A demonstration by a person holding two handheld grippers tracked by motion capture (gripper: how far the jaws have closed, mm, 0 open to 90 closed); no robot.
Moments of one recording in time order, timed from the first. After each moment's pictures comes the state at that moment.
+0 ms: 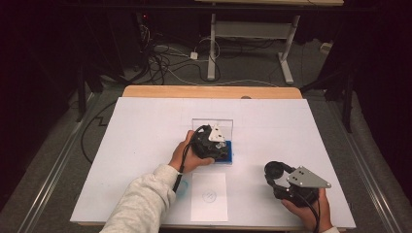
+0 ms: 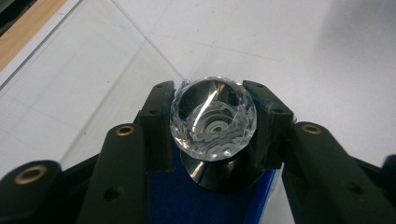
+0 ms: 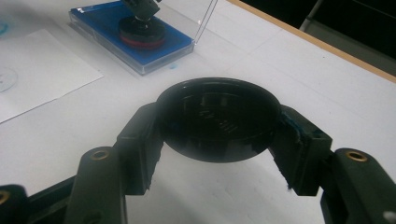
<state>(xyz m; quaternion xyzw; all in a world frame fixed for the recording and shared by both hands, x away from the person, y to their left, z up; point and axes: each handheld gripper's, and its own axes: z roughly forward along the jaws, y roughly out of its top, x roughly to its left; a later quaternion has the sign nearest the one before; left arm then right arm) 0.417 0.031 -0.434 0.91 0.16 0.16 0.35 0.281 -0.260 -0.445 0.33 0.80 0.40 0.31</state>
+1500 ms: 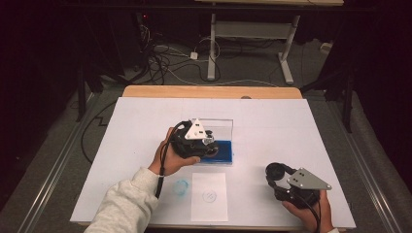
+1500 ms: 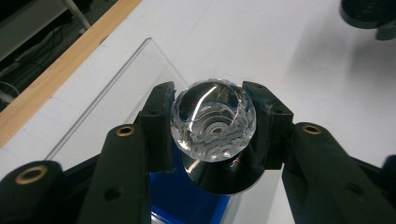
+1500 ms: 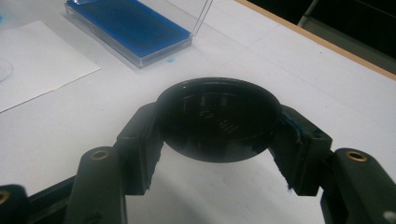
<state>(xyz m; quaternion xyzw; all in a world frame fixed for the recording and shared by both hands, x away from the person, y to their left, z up) 0.380 0.080 -0.382 0.89 0.16 0.18 0.40 0.278 -0.262 -0.448 0.33 0.80 0.39 0.32</state>
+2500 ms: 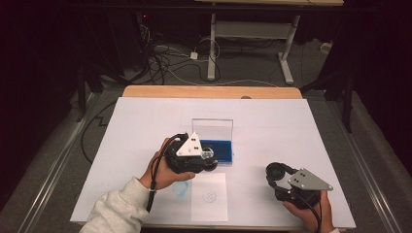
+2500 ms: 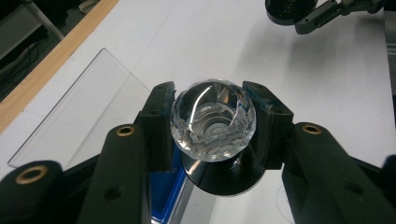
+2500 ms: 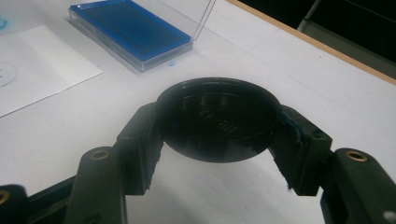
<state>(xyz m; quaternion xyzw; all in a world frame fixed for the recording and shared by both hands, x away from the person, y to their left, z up) 0.339 0.090 -0.371 0.89 0.12 0.16 0.41 0.277 -0.263 -0.446 0.32 0.80 0.39 0.32</state>
